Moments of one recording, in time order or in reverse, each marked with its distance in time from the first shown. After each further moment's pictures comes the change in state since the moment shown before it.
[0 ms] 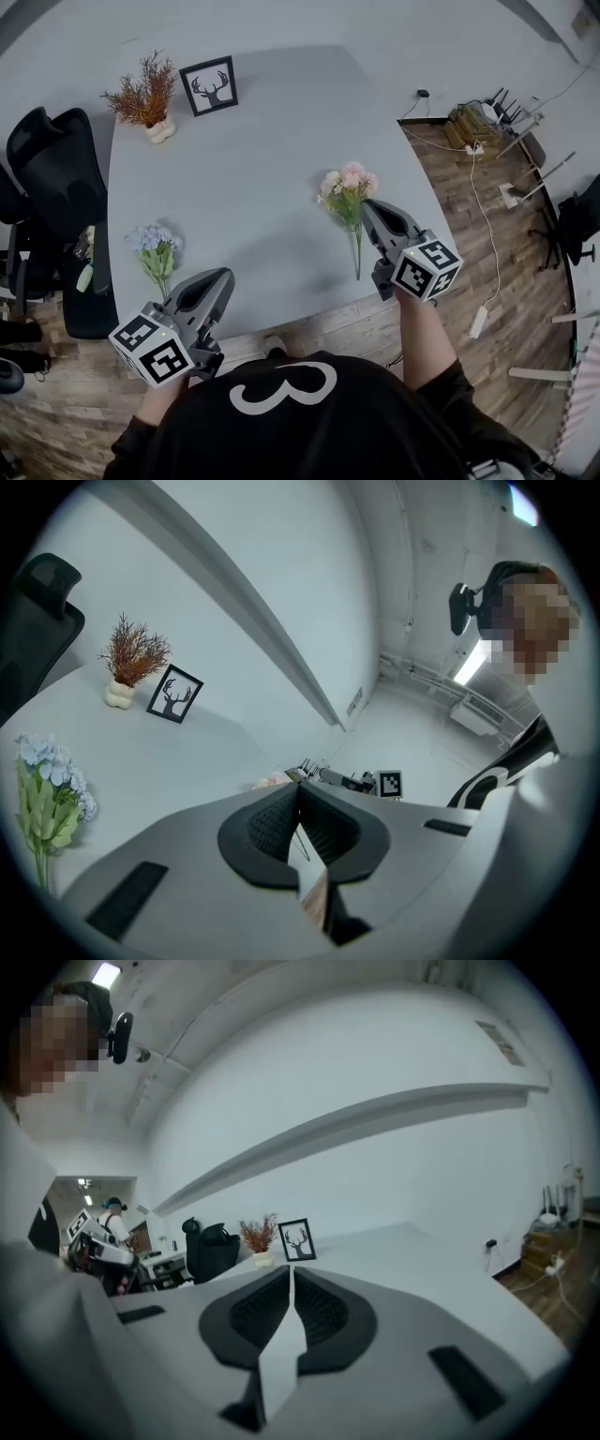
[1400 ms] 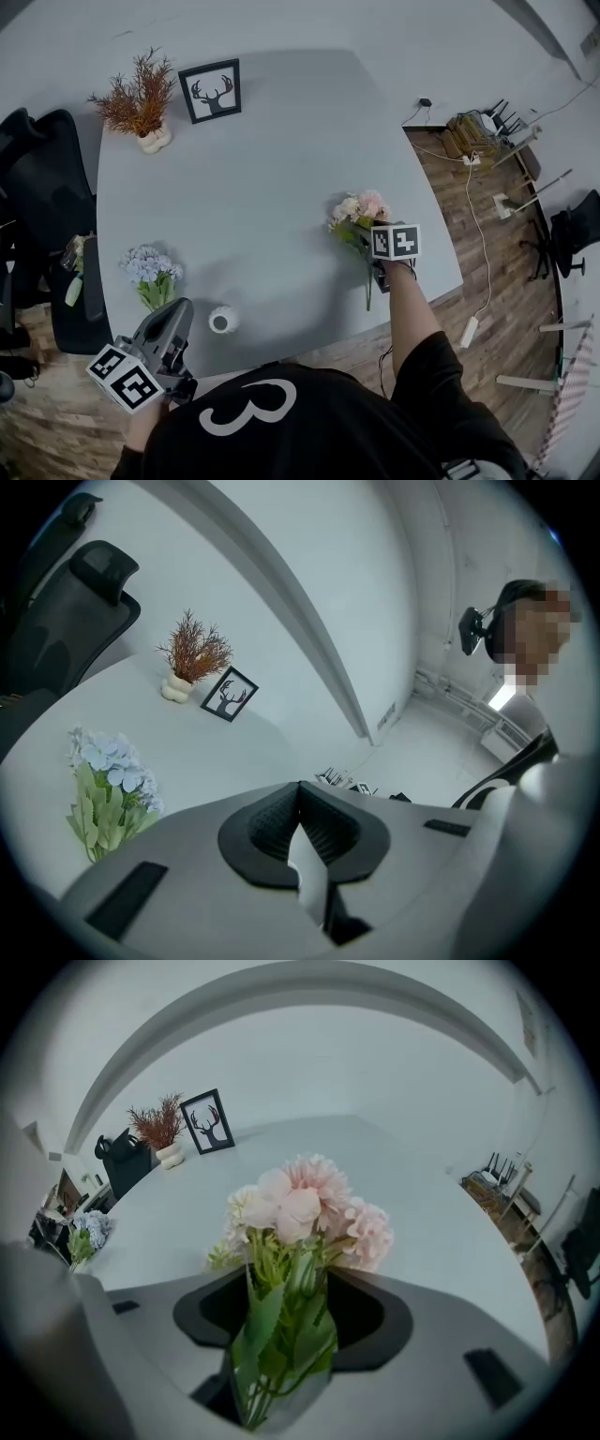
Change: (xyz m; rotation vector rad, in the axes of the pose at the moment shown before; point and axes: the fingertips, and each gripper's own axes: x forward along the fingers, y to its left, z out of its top) left arm -0.040 0.106 0.013 -0.154 -0.024 0.141; right arm 0.083 -0.146 -0.161 0.091 0.680 -0.372
